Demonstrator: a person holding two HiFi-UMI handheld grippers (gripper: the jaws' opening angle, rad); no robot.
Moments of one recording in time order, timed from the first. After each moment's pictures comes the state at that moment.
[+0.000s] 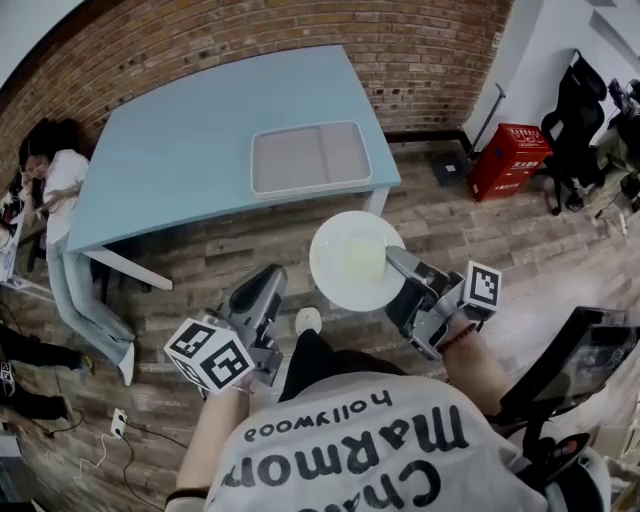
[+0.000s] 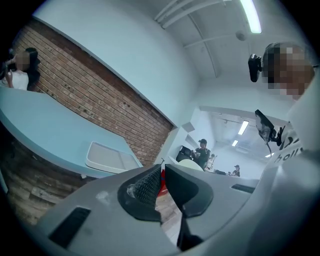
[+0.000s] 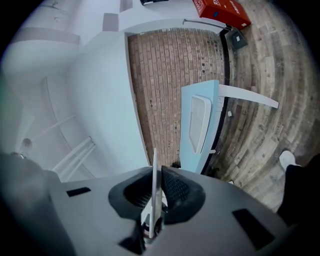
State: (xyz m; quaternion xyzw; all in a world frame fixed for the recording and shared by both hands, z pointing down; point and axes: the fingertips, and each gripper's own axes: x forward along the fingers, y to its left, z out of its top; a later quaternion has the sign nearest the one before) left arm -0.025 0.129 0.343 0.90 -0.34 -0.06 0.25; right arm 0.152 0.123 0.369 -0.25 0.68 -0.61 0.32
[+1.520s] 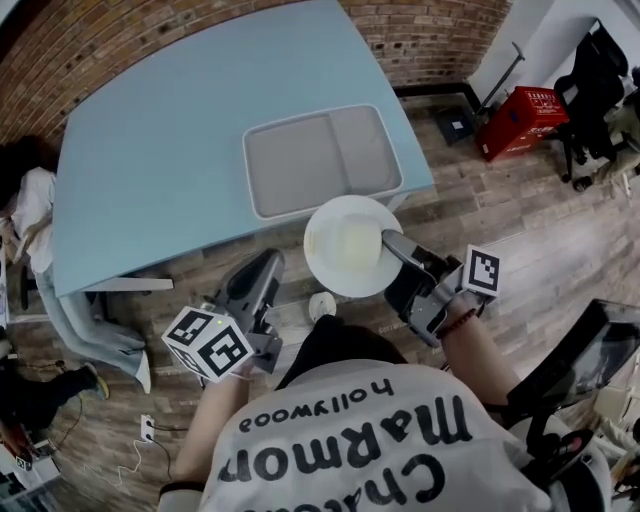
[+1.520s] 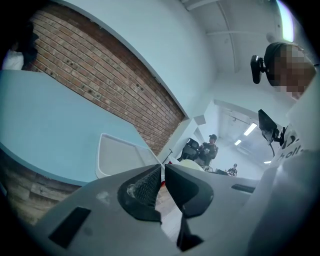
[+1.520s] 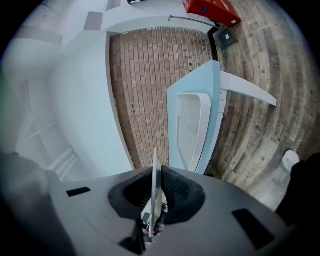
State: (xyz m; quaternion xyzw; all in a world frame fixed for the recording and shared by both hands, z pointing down) left arm -0.054 -0.044 0.397 0.89 -0.32 0.00 0.32; right arm 0.118 -0.029 0.423 -0.30 0.63 -0.65 0.31
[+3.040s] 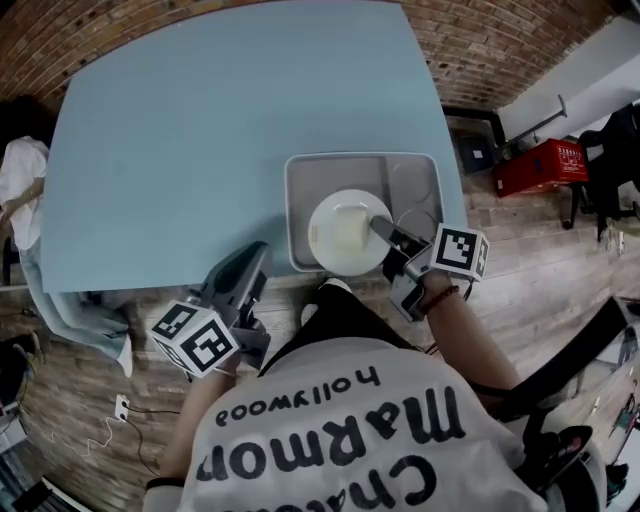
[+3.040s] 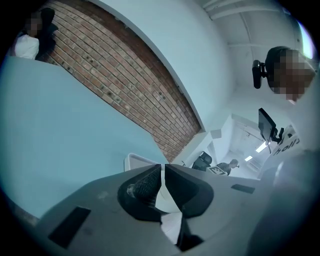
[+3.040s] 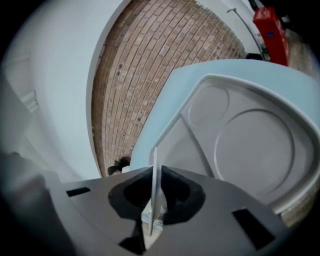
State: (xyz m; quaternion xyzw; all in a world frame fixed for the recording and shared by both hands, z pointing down) left arm -0.124 -0.189 0.409 0.85 -0.37 -0.04 0.38; right arm 0.069 -0.218 0.483 -0.42 0.68 -0.60 0.04
